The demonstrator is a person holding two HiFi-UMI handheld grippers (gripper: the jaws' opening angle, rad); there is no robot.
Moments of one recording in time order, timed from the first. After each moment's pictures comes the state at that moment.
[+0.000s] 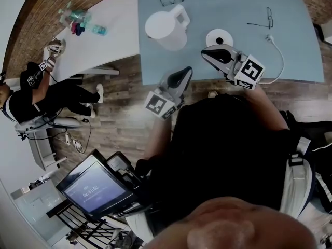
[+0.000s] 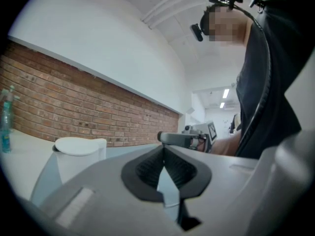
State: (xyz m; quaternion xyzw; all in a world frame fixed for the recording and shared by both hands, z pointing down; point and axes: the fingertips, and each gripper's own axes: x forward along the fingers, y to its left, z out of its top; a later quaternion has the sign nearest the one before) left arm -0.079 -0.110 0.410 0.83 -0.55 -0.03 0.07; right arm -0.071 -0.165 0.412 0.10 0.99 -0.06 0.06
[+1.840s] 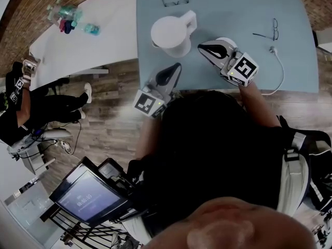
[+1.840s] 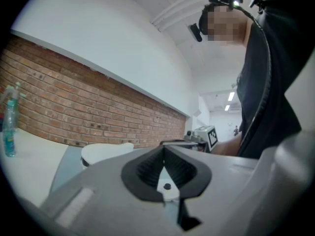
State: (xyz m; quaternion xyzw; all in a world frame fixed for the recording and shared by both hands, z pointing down) left arm -0.187 -0.134 0.418 0.82 -0.56 -0.04 0.07; right arm -0.163 -0.210 0.449 0.07 1.00 -0.02 0.00
